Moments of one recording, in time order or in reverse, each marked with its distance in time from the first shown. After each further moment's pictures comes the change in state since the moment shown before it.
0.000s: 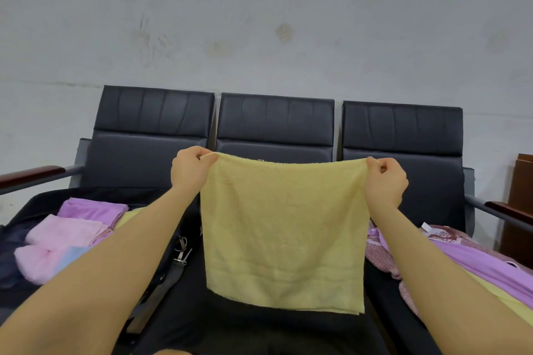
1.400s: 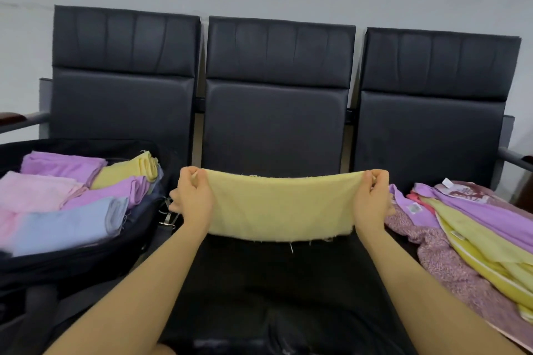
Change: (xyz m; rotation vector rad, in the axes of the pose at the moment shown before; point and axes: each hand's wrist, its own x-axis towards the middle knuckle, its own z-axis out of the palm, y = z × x) left_hand -0.055 -0.120 0.098 -0.064 0.075 -0.464; right_hand -0.020 0.155 0.063 -0.163 -0.118 0.077
